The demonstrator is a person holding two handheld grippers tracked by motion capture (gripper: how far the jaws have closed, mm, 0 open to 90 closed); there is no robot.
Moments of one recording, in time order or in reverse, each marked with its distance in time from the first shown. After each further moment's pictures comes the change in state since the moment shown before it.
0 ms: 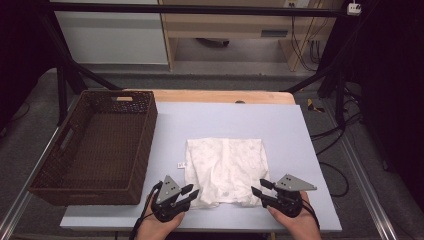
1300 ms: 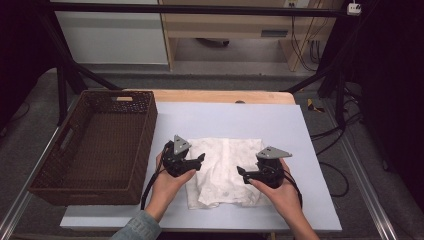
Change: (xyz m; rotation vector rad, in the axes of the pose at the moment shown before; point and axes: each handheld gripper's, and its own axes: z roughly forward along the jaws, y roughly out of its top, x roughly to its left) left arm 0.061 0.068 0.075 0.055 0.164 -0.016; right arm -0.016 0.057 0.062 0.077 -0.095 -0.010
